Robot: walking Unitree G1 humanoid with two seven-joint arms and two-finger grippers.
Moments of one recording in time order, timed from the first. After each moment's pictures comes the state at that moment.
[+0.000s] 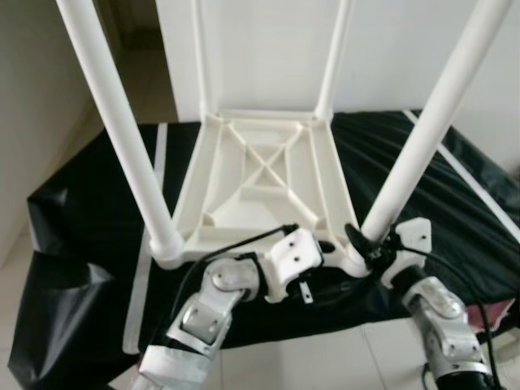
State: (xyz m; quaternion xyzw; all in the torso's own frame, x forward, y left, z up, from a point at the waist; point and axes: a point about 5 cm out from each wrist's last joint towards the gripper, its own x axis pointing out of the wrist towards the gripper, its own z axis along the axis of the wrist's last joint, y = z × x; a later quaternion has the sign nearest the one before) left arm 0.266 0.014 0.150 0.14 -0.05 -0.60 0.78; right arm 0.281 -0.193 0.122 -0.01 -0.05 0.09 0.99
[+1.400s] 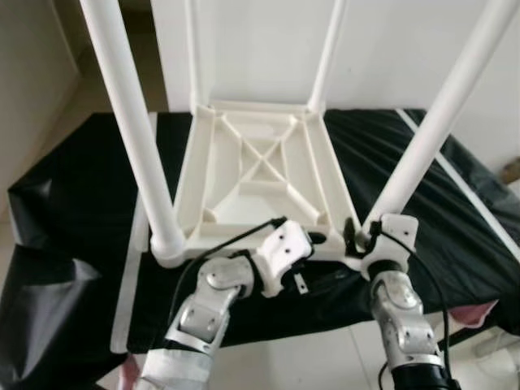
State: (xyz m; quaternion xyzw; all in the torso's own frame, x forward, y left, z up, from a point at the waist) left arm 0.268 0.017 0.152 0.10 -0.06 -0.58 0.81; right arm 0.291 -0.193 0.119 0.00 -0.01 -0.05 1.00
